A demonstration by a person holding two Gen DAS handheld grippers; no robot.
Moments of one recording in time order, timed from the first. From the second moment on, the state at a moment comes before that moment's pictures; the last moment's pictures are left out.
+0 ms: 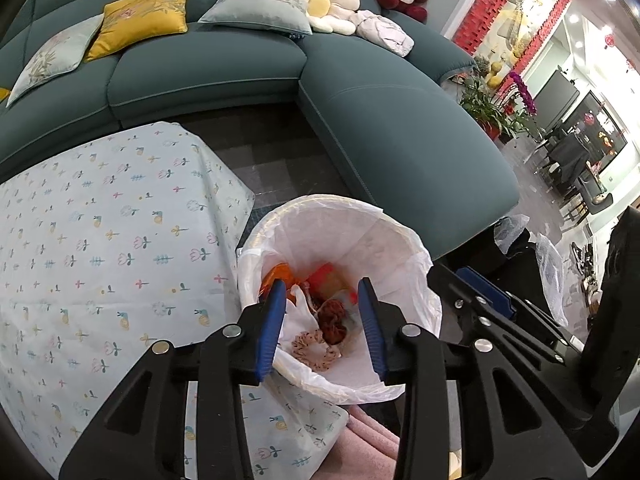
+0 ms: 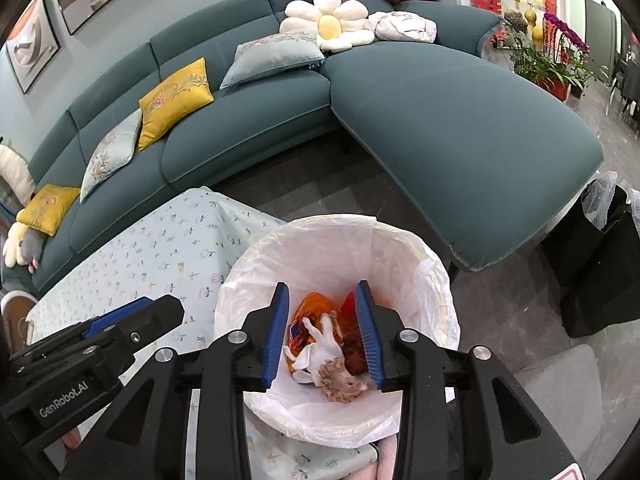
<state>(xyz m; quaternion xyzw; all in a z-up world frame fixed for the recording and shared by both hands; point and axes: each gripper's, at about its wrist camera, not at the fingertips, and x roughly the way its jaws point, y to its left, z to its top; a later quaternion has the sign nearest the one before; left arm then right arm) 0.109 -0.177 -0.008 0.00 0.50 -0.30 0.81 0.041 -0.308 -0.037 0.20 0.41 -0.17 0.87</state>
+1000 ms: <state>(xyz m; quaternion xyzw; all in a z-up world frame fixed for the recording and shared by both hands) 0.085 -0.109 -0.002 0.03 0.49 -0.24 0.84 0.007 -0.250 0.000 0.10 0.41 -0.18 0.89</state>
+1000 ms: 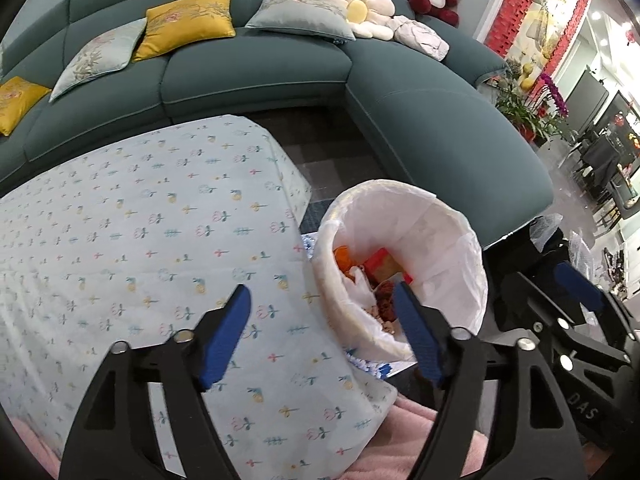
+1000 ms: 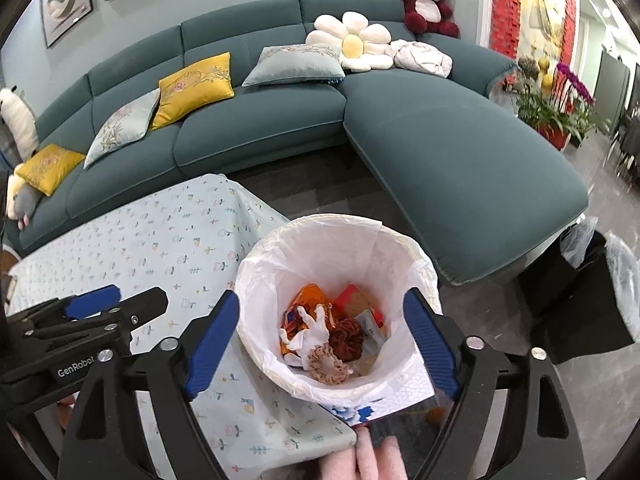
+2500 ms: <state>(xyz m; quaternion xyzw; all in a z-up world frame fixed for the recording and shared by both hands) 0.056 -0.104 -0.008 0.07 0.48 -0.19 0.86 -0.018 -0.238 -0.010 0.08 0.41 -0.18 0.89</state>
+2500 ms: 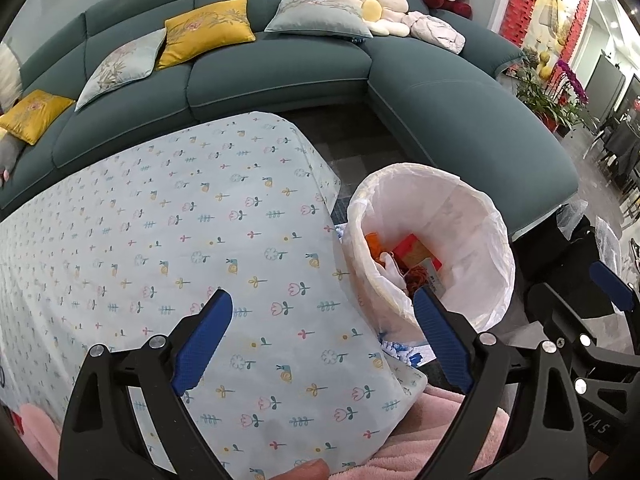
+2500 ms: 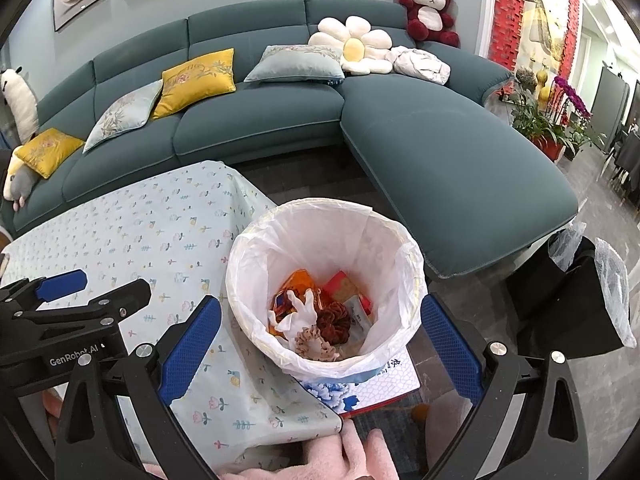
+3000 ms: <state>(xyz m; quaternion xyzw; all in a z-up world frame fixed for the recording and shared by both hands) 0.052 -0.105 -0.010 0.07 0.47 -0.18 0.86 -0.019 -0.236 -0.016 0.07 0.41 -0.18 0.89</state>
